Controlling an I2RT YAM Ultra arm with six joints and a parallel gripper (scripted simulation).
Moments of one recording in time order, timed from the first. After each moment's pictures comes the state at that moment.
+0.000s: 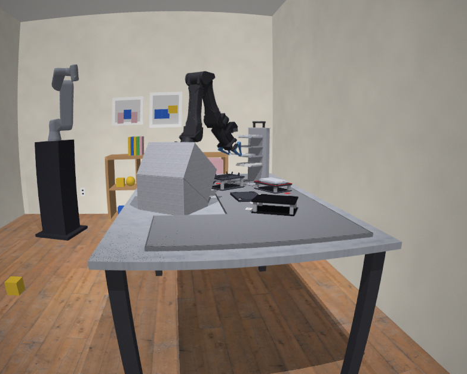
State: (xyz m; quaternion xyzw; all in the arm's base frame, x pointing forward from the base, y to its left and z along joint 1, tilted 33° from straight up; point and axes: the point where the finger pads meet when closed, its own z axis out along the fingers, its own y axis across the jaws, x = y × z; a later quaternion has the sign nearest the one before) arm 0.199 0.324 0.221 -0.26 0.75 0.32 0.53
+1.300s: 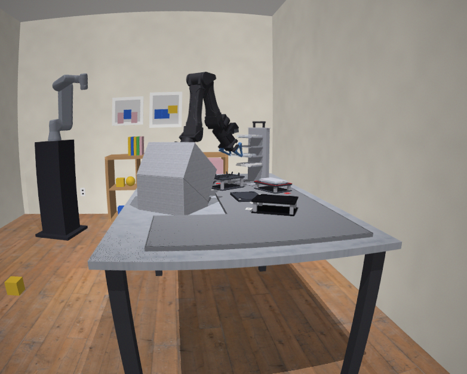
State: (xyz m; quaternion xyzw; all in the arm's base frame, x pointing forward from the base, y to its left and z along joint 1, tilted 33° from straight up) arm 0.205 0.331 0.222 -0.25 0.75 0.32 0.53
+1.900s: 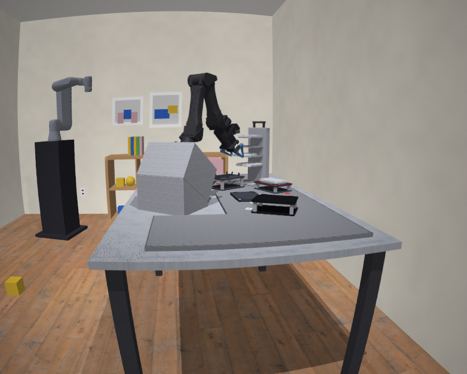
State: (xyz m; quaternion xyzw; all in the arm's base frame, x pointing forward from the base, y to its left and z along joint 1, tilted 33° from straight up) arm 0.213 0.339 0.223 -0.25 0.74 0.32 0.53
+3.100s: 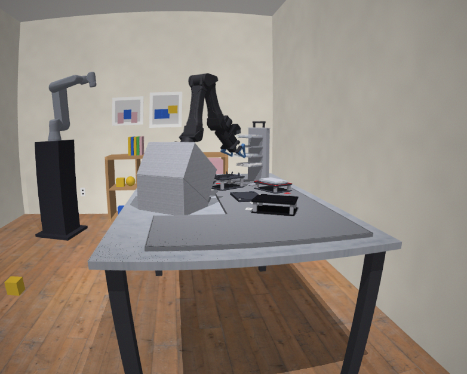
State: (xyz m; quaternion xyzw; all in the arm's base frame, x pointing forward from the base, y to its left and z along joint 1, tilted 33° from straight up) arm 0.218 0.345 0.226 -0.25 0.74 0.32 0.53
